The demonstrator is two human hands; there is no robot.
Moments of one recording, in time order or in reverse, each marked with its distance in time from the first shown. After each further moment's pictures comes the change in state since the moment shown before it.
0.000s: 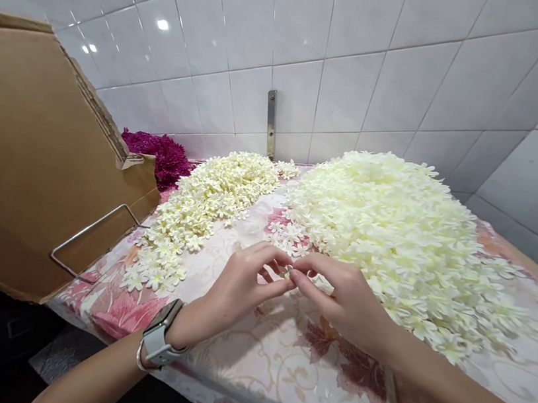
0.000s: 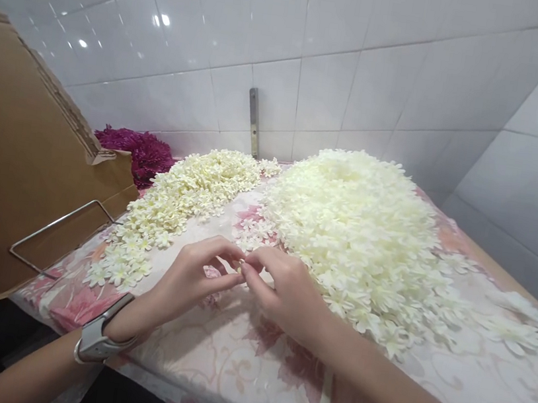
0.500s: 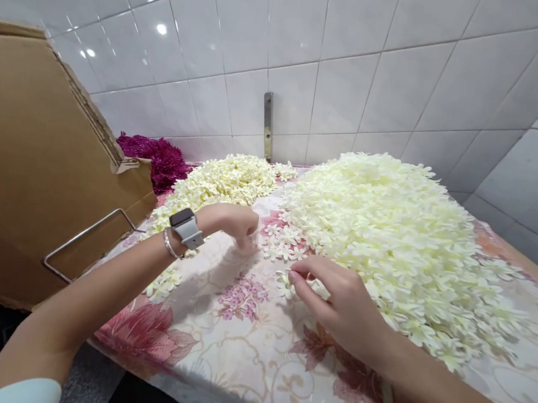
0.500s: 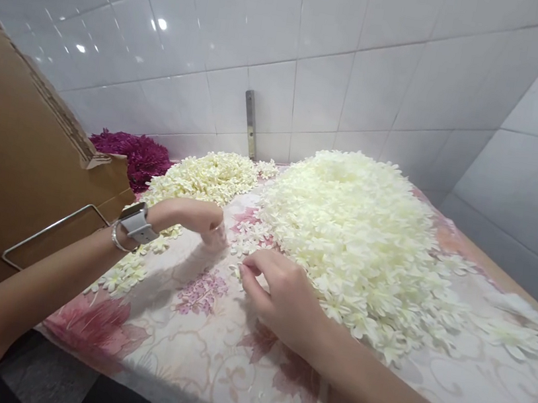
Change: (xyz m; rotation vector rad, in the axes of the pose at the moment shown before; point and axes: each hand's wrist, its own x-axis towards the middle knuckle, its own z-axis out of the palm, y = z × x) left_hand 0.110 -0.031 -0.057 0.629 -0.774 -0.195; right_hand -0.001 0.005 0.002 -0.052 0.084 -0.051
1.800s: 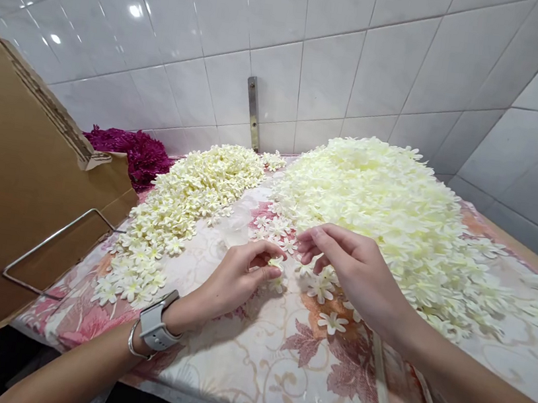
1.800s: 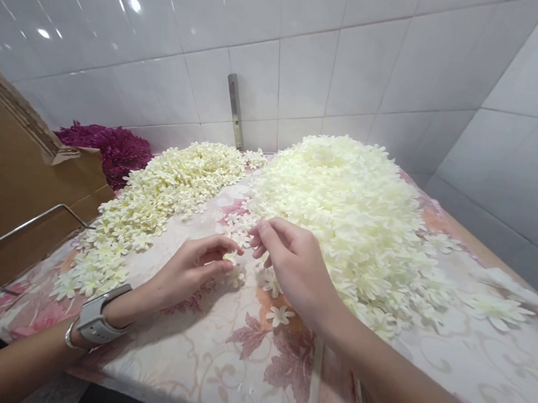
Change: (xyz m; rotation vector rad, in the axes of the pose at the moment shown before) left_hand -0.026 0.053 0.097 -0.923 0.550 0.152; right_hand 0.012 0.005 -0.019 0.496 0.112 0.583
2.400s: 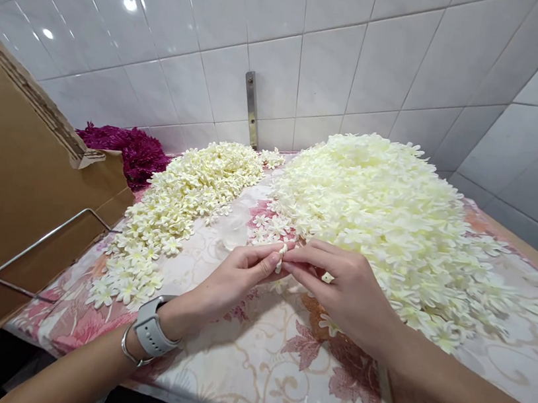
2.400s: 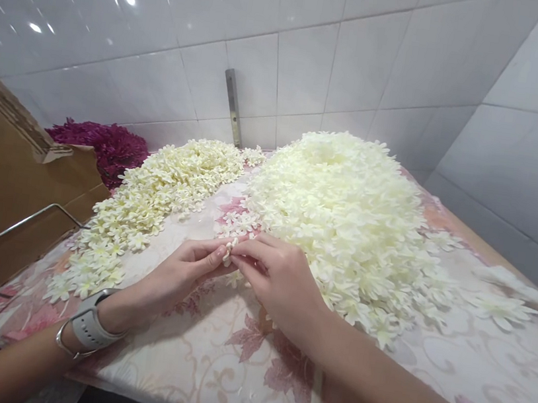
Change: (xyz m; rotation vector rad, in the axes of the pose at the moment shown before) left_hand 0.000 0.012 0.005 -0.606 -0.122 -0.176; right_hand -0.007 0.008 0.008 -0.431 -0.091 -0.465
